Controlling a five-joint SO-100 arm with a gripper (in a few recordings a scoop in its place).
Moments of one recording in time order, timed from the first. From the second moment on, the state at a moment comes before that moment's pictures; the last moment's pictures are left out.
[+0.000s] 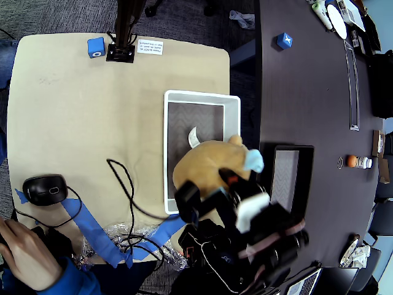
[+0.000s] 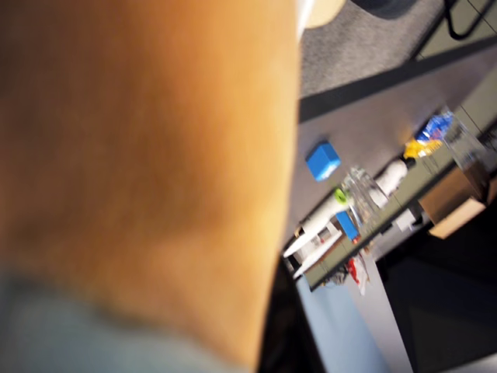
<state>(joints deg) -2.6 118.7 92.5 99.5 6.3</state>
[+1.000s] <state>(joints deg) 0.0 114.5 92.5 93.0 6.3</state>
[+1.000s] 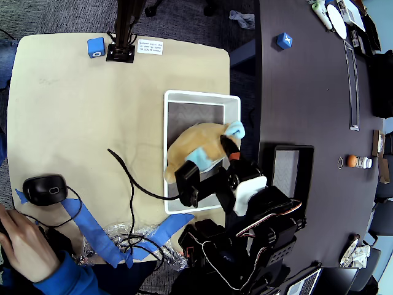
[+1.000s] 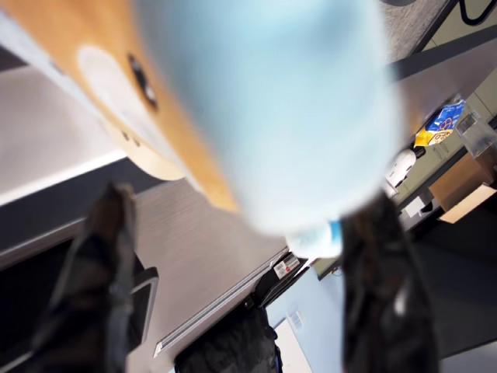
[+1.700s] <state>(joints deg) 13.9 118.1 78.1 99.5 6.3</state>
